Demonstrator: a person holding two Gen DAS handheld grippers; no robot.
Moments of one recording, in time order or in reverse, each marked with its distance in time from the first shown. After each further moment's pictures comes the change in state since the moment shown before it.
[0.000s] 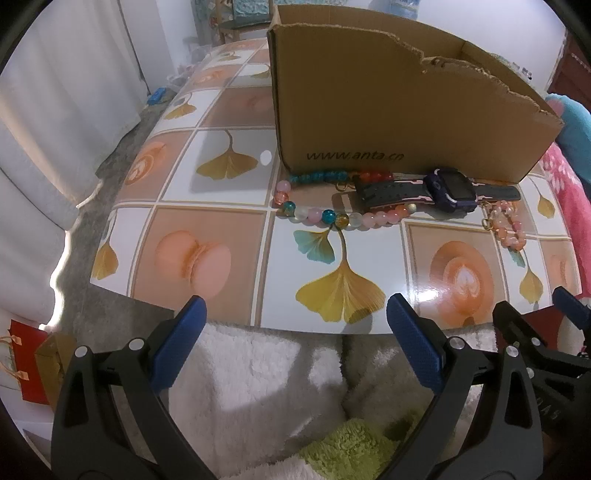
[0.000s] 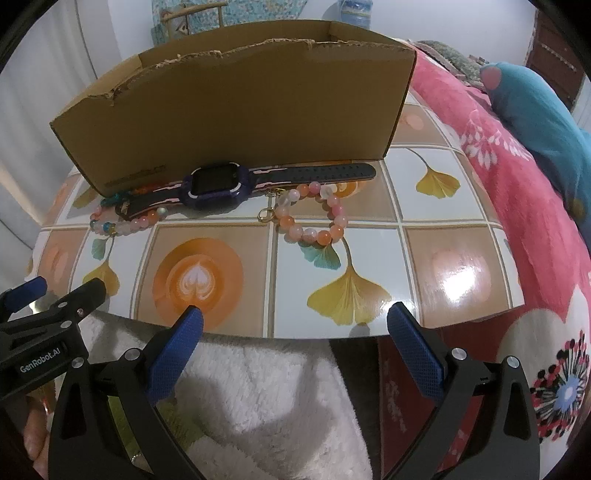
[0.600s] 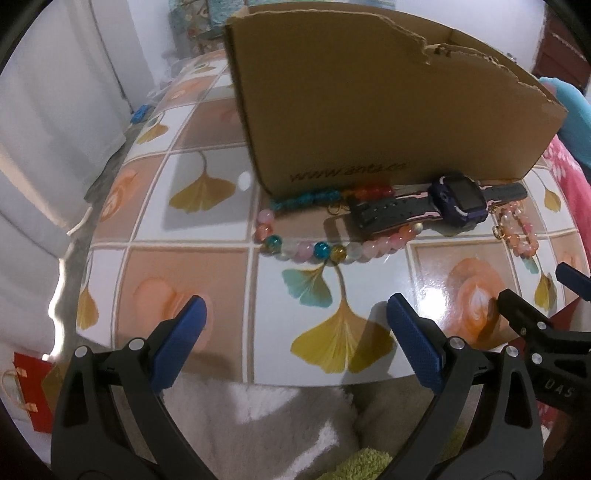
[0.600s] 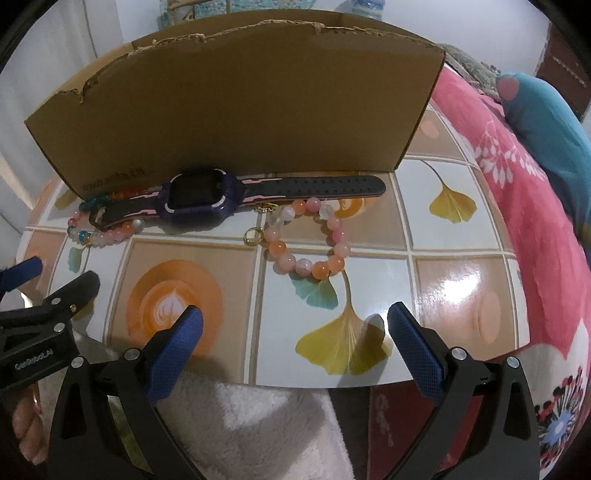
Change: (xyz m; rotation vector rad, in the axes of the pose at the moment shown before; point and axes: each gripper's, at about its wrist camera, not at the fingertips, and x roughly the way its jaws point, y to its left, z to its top) left arm 0.027 -0.003 0.021 0.090 -0.027 -0.023; right arm 0.024 0.001 0.019 -0.048 0.018 -0.007
